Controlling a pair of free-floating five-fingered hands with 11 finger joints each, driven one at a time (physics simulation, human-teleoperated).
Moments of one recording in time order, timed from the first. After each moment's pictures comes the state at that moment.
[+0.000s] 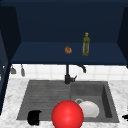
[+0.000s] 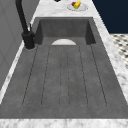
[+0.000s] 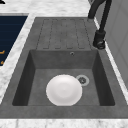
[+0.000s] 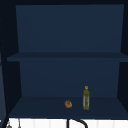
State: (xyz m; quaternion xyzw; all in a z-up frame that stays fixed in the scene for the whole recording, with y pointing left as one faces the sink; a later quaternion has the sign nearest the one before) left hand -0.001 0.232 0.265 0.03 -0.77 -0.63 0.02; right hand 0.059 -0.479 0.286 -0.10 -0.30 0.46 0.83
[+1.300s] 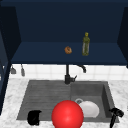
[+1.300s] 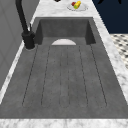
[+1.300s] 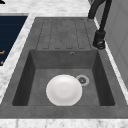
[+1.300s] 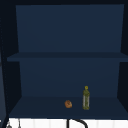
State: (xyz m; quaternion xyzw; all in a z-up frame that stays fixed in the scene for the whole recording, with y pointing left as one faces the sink) left hand -0.001 0.232 0.265 0.03 -0.77 -0.63 0.02; right hand 0.109 -0.370 0.253 -0.22 -0.33 0.45 0.80
